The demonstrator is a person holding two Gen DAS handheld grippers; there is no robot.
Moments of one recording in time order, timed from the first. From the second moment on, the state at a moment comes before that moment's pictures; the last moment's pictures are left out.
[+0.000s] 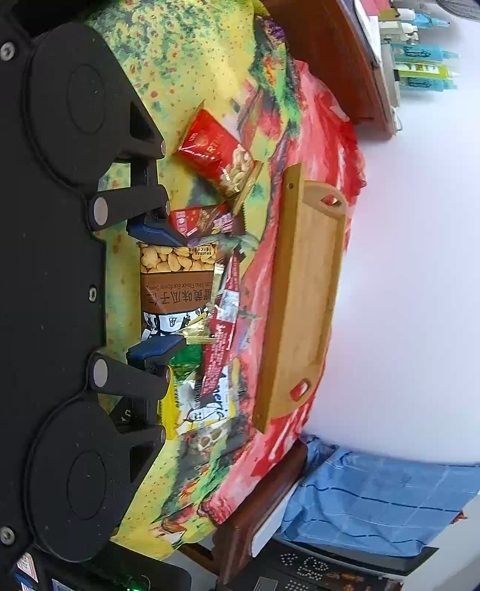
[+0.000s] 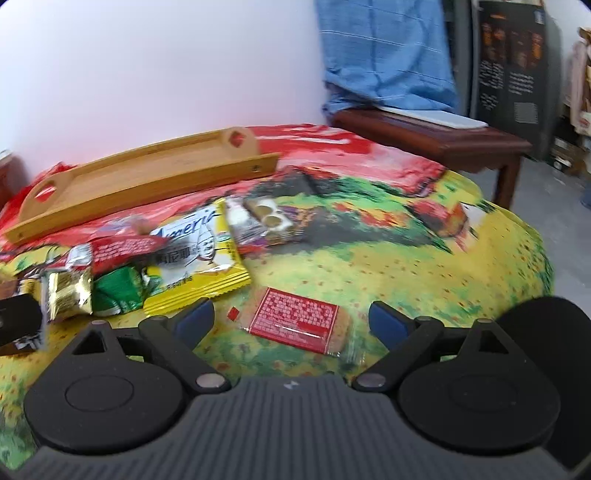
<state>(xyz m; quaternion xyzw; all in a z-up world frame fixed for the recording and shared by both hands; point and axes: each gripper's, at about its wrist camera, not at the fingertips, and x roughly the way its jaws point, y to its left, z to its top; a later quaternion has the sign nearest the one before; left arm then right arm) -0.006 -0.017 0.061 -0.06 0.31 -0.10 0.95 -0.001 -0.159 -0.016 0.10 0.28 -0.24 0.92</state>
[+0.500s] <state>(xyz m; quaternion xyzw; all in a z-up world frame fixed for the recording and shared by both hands) -0.003 -0.016 0.063 -0.07 0.30 -0.10 0.95 -0.015 -0.164 -0.025 0.10 0.26 -0.19 0.94</state>
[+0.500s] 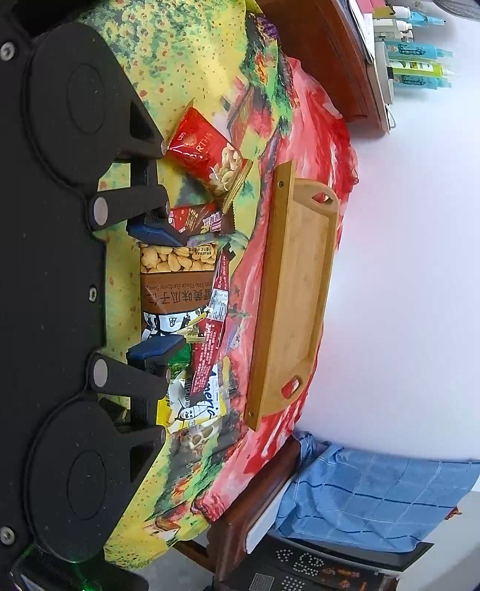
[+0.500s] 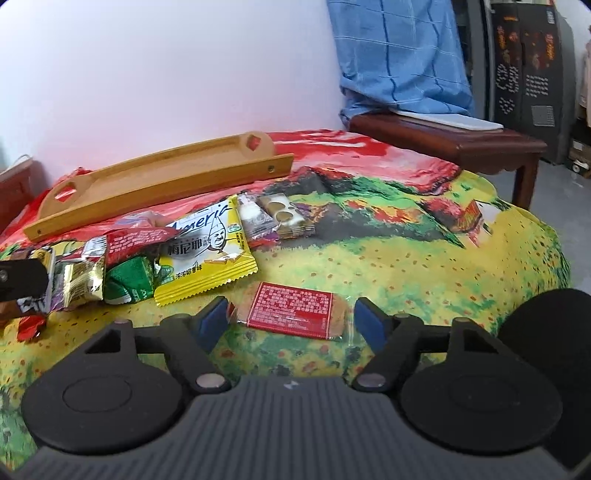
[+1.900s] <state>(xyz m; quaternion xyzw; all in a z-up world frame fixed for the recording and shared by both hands) 0.001 -0.006 0.071 -0.08 0.28 -0.10 0.95 -0.019 -0.148 -0.031 0.09 0.23 -0.18 0.95</state>
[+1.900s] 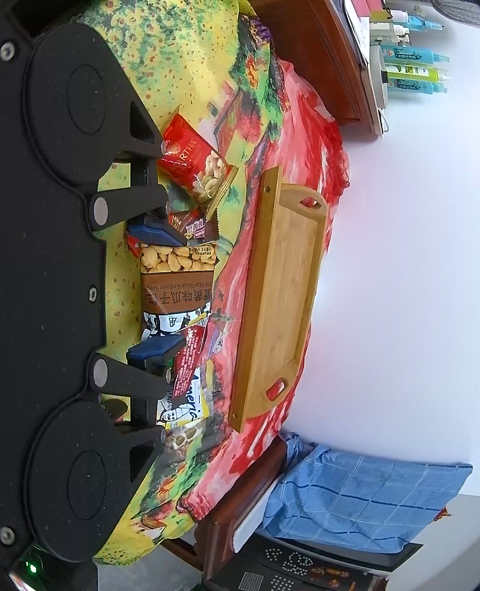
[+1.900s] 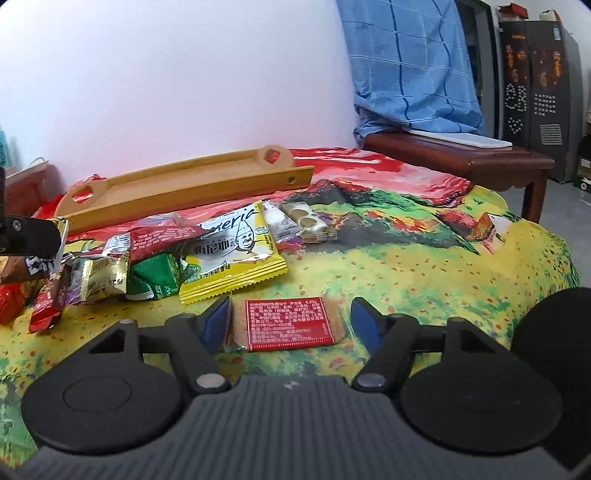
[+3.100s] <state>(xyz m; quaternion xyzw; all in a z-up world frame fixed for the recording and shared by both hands) 0.006 -0.006 0.077 -0.08 0.28 -0.10 0.95 -0.038 -0.166 -0.025 0.08 0.21 -0.15 0.96</state>
